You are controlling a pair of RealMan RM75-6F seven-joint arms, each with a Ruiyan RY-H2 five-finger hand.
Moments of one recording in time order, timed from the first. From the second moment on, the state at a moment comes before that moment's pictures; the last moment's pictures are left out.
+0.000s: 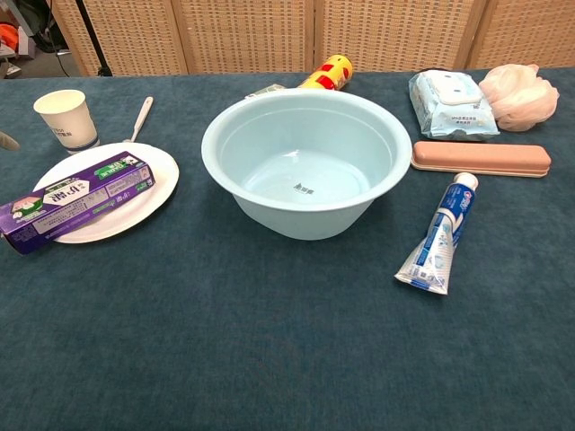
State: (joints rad) left arm -0.42 -1.24 -0.17 -1.89 0.78 1.15 0.58; right arm 0.06 -1.06 0.03 -1.86 -1.45 1.42 -0.14
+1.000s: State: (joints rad) left arm -0.57 -1.51 -0.24 -1.77 0.46 1.33 0.69; right arm 0.06 -1.06 0.02 -1.86 -1.47 1.42 -0.13
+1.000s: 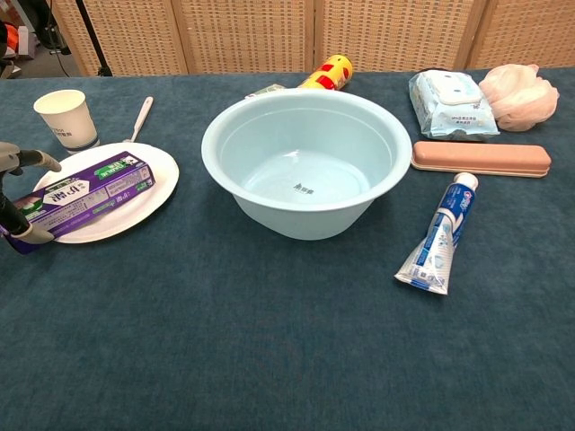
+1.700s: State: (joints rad) left arm -0.60 -1.70 -0.22 -1.51 0.55 1.43 0.74; right arm 0.06 -1.05 0.02 -1.87 -1.48 1.43 -0.11
